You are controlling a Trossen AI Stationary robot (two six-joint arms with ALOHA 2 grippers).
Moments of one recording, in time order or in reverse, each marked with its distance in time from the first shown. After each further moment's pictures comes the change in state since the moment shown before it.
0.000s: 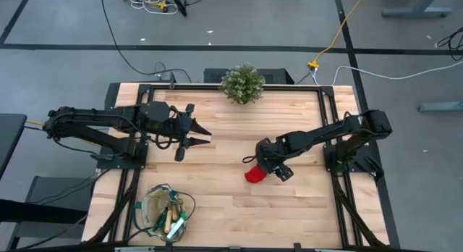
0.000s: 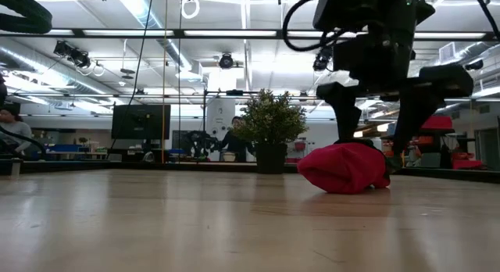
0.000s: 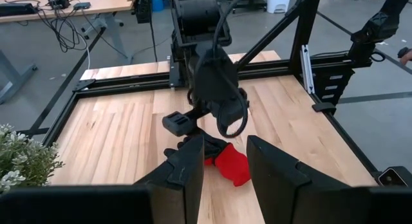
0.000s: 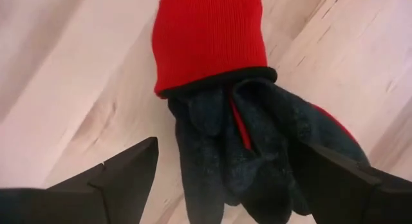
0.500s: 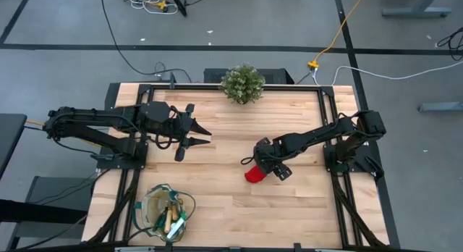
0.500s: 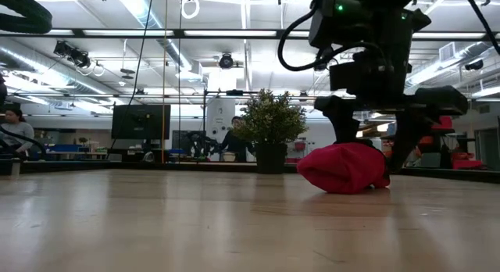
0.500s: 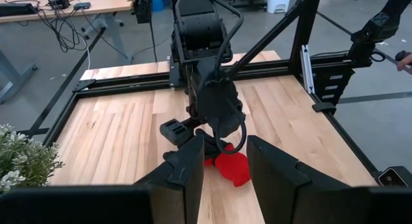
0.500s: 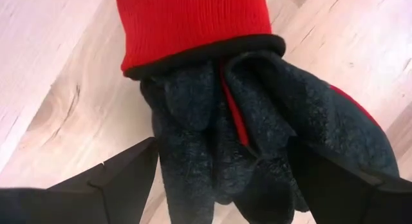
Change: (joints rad) left arm 0.000 0.000 0.000 0.000 0.000 0.000; right arm -0.001 0.073 0.000 0.006 0.072 -0.011
